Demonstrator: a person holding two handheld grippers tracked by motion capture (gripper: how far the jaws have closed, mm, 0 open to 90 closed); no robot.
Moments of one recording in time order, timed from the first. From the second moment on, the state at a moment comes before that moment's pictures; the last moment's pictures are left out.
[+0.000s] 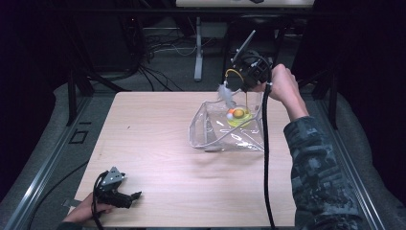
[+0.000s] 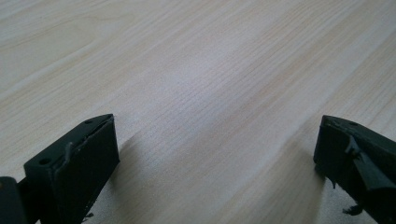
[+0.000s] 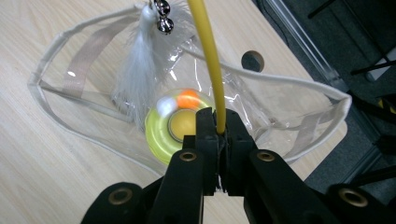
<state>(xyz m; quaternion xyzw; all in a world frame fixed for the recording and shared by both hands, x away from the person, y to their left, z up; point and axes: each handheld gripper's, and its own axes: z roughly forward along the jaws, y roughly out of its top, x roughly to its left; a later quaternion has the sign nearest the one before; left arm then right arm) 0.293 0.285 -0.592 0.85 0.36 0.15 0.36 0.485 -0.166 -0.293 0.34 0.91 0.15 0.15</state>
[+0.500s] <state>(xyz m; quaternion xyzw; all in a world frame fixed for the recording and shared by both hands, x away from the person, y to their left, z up) 0.293 0.285 -0.592 0.85 0.36 0.15 0.36 0.482 -0.184 -0.324 0.36 0.91 0.15 0.14</state>
